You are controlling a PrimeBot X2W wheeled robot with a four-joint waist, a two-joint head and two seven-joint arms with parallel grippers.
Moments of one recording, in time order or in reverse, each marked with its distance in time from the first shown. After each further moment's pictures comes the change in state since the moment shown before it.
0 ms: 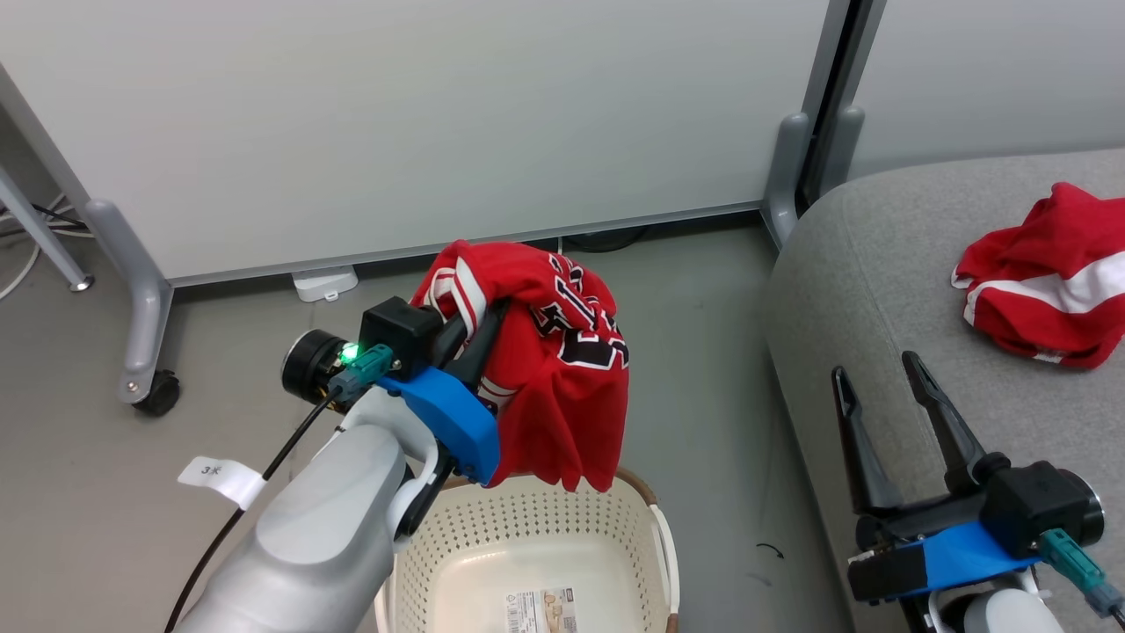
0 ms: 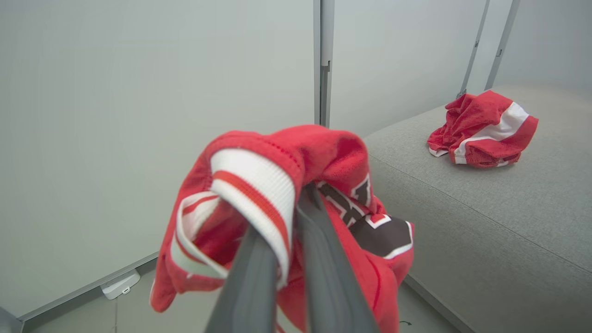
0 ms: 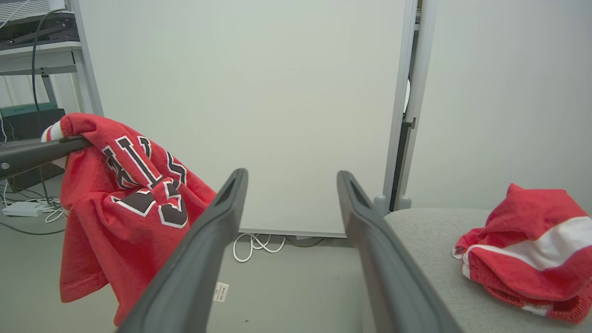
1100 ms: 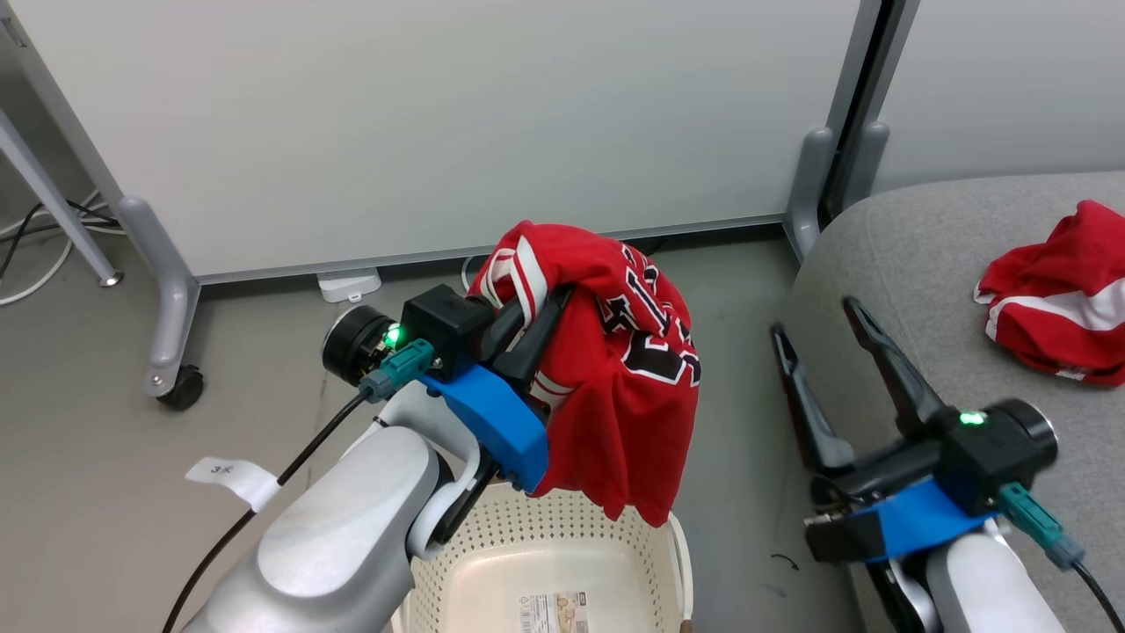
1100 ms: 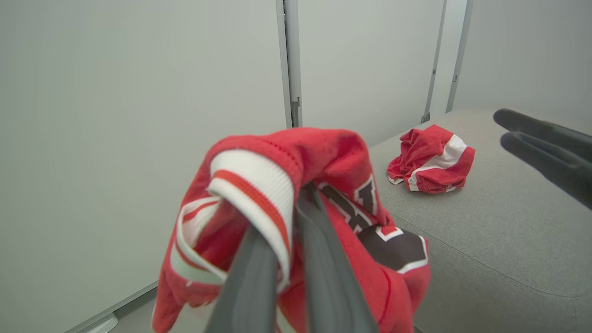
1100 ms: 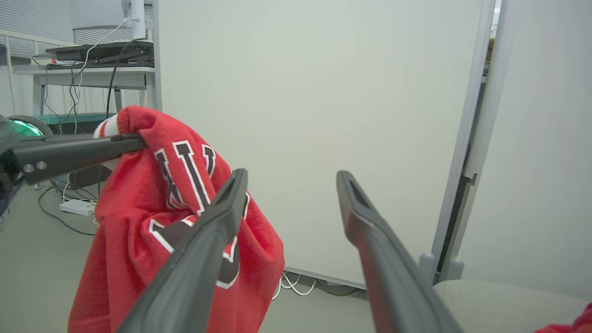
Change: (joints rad) left arm 0.049 0.063 -0.035 -0.386 -0.022 0.084 0.155; right arm -0.081 -0.030 0.105 -0.014 0.008 0.000 0.000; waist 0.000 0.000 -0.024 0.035
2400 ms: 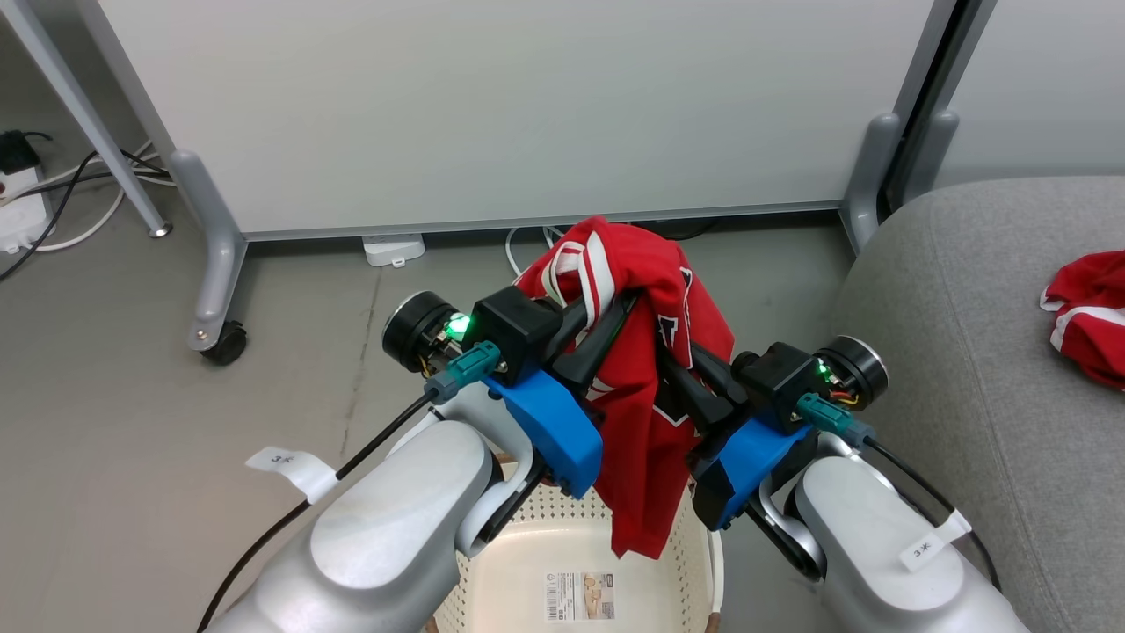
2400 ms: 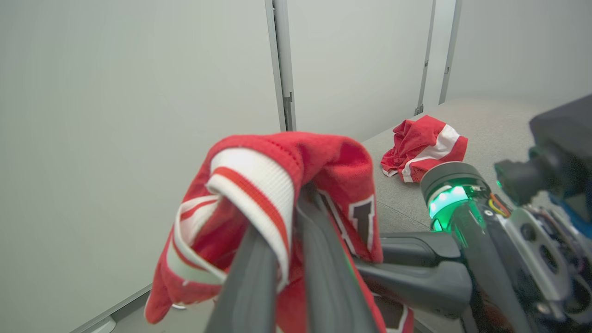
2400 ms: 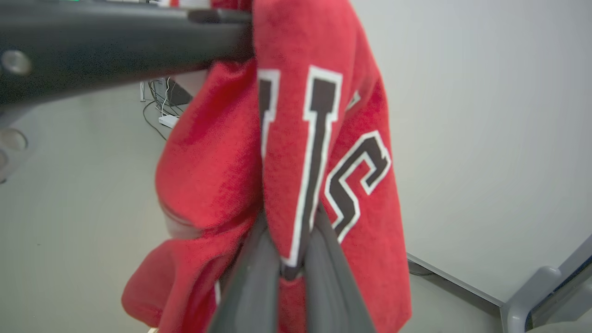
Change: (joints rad) left arm -0.052 -0.064 -0.078 0.026 0.019 -0.023 -0.020; right arm -0.381 -0.015 0.405 0.482 0.097 0.000 0.000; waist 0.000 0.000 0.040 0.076
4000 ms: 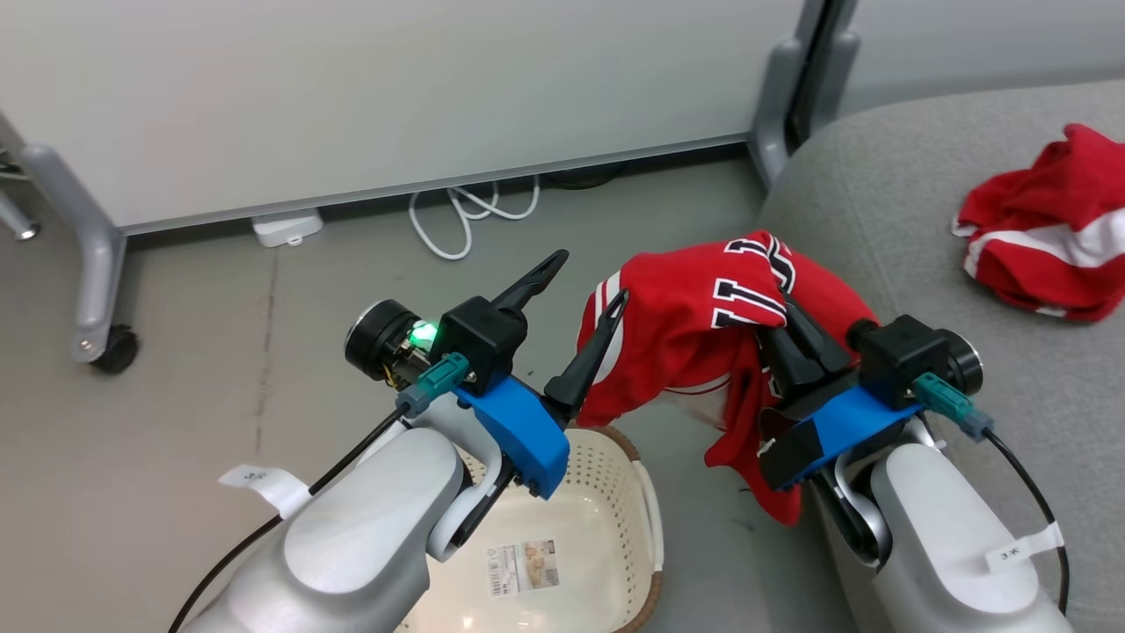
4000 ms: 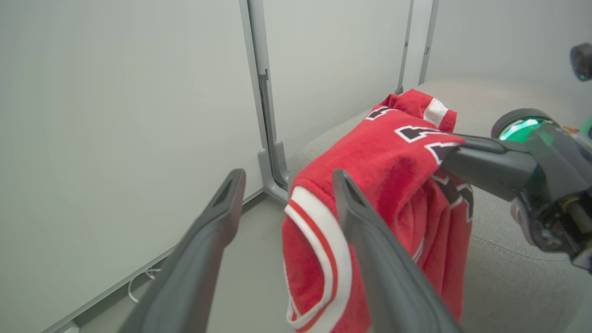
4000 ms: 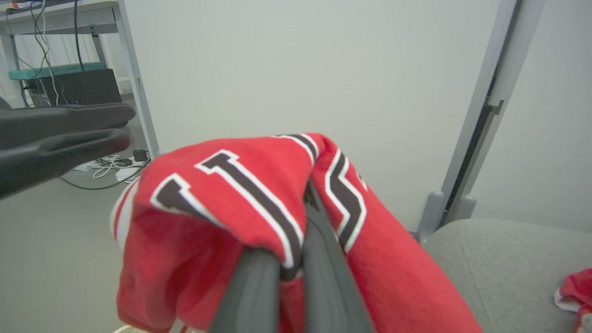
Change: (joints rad) left arm 0.005 0.058 -0.020 0.012 0.000 0.047 -0.038; right arm 0.075 -0.002 -0.241 -0.113 -0.003 0.000 0.000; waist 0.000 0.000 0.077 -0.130
